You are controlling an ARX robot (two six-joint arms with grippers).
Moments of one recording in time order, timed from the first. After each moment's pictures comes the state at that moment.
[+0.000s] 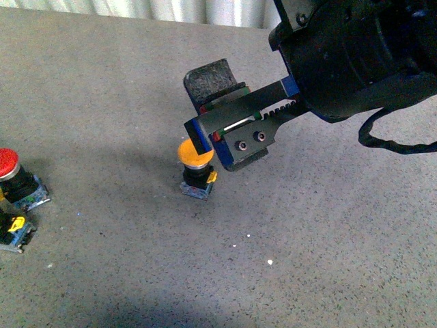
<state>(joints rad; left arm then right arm) 0.00 0.34 0.01 0.34 0.00 -0.01 0.54 1.70 1.00 -0.10 0.06 -0.03</state>
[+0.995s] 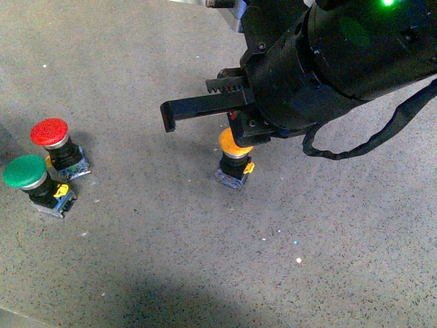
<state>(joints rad) 0.00 0.02 0.01 0.00 0.00 -0.01 0.58 1.92 1.16 -0.15 -0.03 0.13</state>
